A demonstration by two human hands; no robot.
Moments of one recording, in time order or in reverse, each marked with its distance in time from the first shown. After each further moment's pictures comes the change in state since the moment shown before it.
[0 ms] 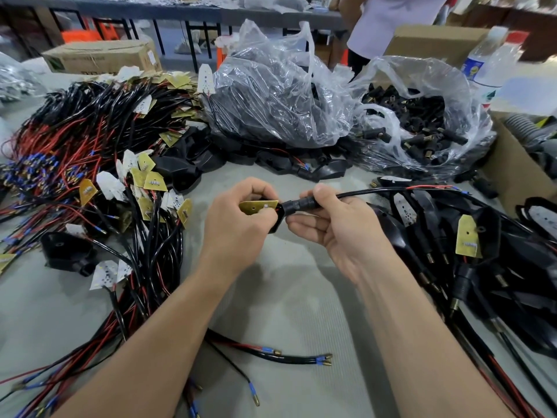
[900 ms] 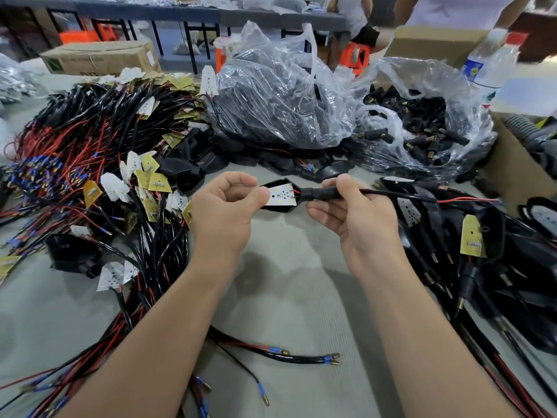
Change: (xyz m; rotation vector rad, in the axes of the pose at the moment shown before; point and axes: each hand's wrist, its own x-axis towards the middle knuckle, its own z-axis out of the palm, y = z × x) left_hand 0.010 0.004 -0.008 -0.321 0.231 -0.190; right_hand 0.002 -0.004 0.001 0.075 0.190 -0.184
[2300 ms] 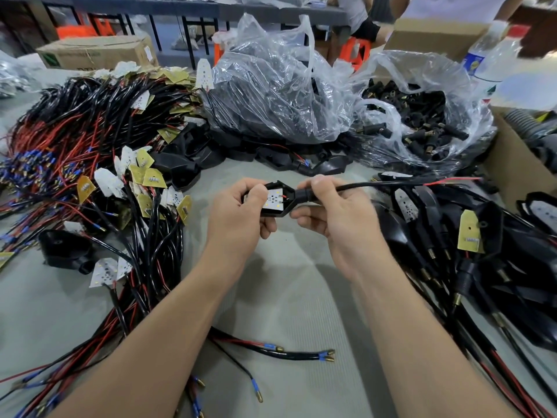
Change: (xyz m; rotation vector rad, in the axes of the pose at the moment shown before) left_hand -0.007 -0.015 0.012 0.018 -0.173 -0.051; right_hand -0.009 0.004 0.006 -0.179 -0.141 -0.012
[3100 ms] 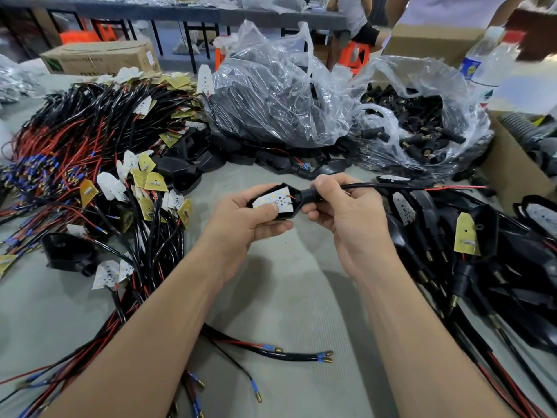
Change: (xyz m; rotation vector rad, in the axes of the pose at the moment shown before) left_hand 0.003 0.011 -0.009 -0.288 -0.257 -0.258; right_hand 0.002 -0.007 -0.008 -0.012 0.026 -0.077
